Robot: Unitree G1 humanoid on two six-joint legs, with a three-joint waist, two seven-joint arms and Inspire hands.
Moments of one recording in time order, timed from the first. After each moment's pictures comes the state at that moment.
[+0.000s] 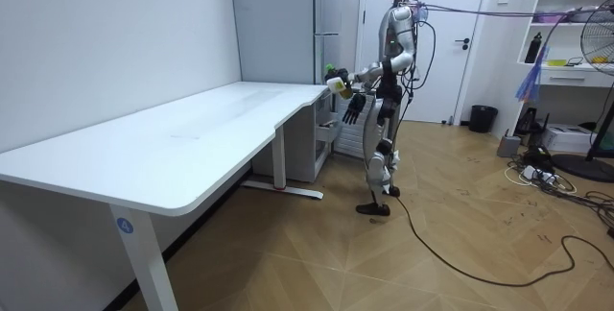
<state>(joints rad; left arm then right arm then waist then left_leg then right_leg) 0.26 0.21 -0.14 0.01 -0.58 0.17 -0.24 -0.02 -0.21 0.26 0.93 0.15 0.09 0.31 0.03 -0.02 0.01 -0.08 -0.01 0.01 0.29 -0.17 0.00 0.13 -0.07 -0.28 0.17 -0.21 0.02</state>
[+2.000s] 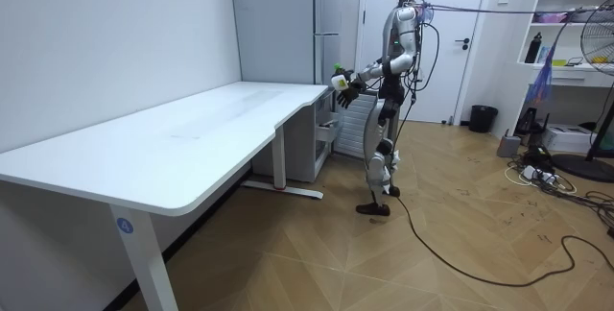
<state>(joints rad) 0.21 0.24 -0.34 0.02 -0.40 0.11 -0.25 0.07 -0.23 0.38 0.37 0.20 0.13 0.65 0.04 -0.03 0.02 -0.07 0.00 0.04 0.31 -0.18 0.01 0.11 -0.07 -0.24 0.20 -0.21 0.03</state>
